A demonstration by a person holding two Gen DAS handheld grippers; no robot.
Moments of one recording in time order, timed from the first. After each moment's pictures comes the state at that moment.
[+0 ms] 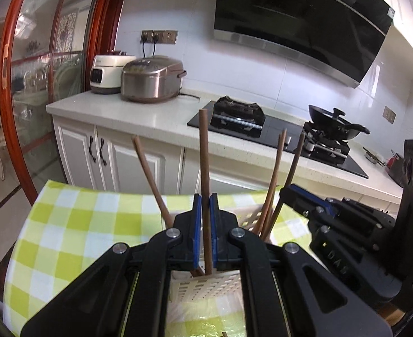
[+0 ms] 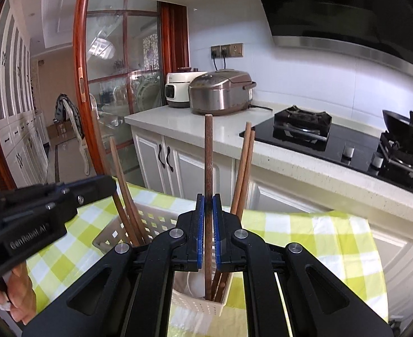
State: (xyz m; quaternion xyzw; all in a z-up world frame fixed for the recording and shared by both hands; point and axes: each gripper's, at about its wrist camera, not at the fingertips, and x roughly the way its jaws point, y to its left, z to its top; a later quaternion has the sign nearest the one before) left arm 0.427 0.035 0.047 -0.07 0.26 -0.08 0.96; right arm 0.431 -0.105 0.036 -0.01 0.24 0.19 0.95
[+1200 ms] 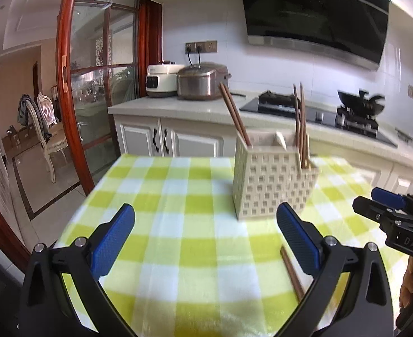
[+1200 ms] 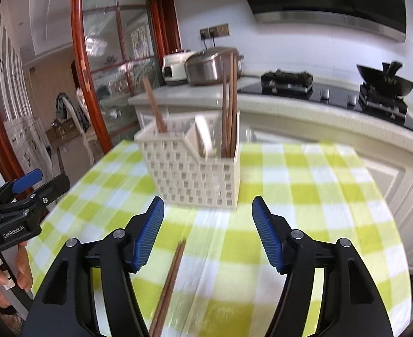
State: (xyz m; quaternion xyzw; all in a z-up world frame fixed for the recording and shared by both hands) left arm 0.249 0.059 -0.012 0.00 0.24 0.05 0.97; right arm 0.286 -0.137 -0.025 0.02 0.30 0.18 0.94
